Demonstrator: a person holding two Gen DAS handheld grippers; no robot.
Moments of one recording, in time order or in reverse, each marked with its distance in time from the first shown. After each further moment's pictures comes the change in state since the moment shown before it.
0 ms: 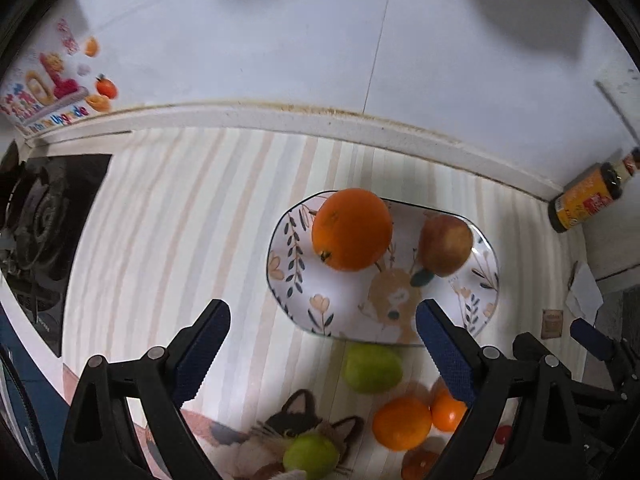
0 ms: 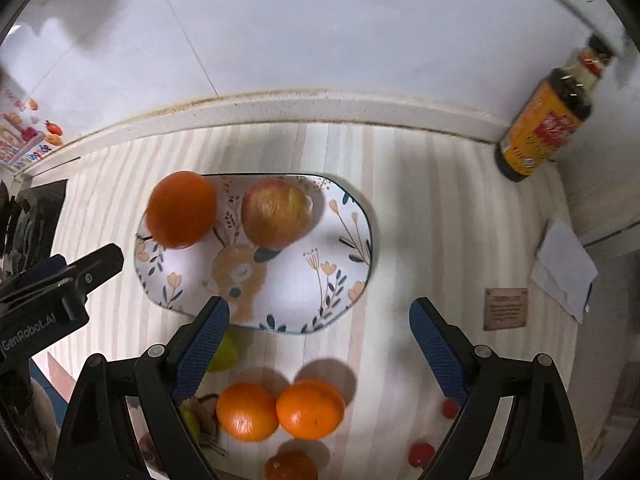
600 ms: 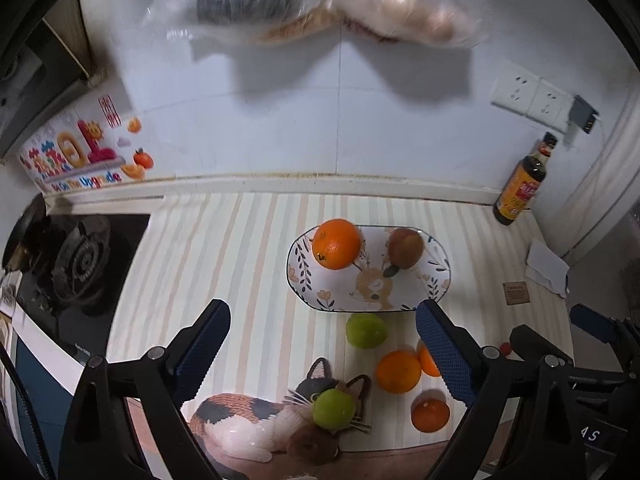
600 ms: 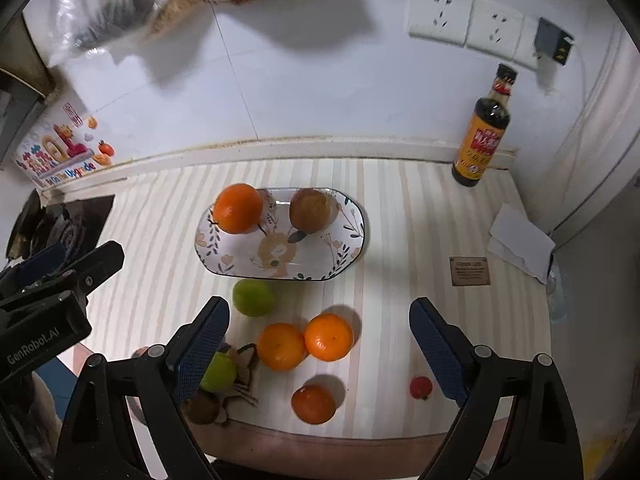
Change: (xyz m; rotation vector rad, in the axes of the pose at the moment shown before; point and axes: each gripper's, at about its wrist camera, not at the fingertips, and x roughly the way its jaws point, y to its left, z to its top) left arm -0.137 0.006 -0.075 0.142 -0.260 -0.027; right arm -0.139 0.017 -0.093 0.034 -0.205 0.015
